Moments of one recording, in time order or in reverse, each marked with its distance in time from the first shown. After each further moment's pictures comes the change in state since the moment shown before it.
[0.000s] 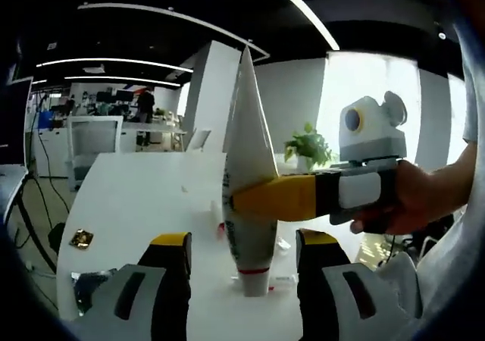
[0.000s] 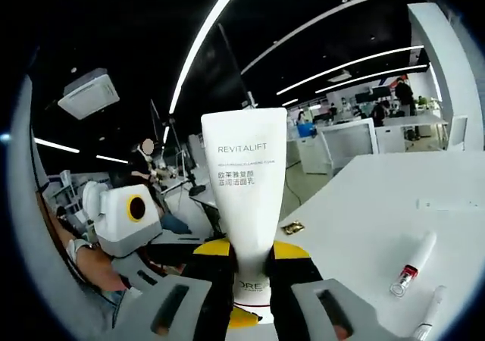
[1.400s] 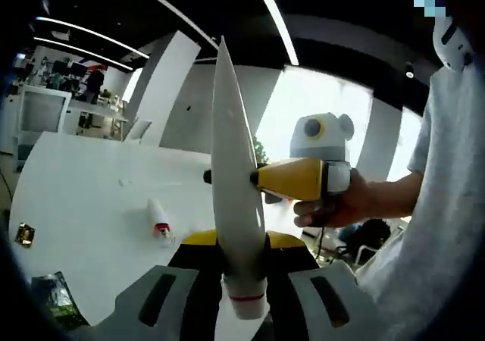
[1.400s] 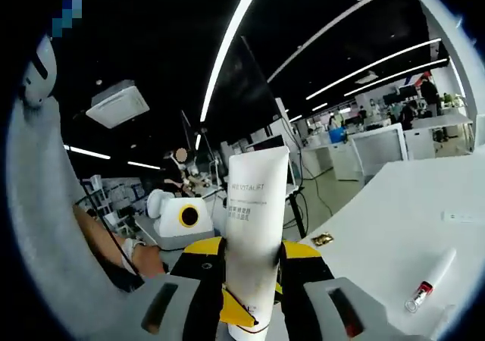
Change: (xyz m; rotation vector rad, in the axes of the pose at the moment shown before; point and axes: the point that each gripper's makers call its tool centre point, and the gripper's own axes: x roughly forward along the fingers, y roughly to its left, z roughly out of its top) left arm -0.010 -0.043 0.009 -0.126 0.026 -0.453; right arm -0.024 0.022 0.039 0.002 -0.057 0.244
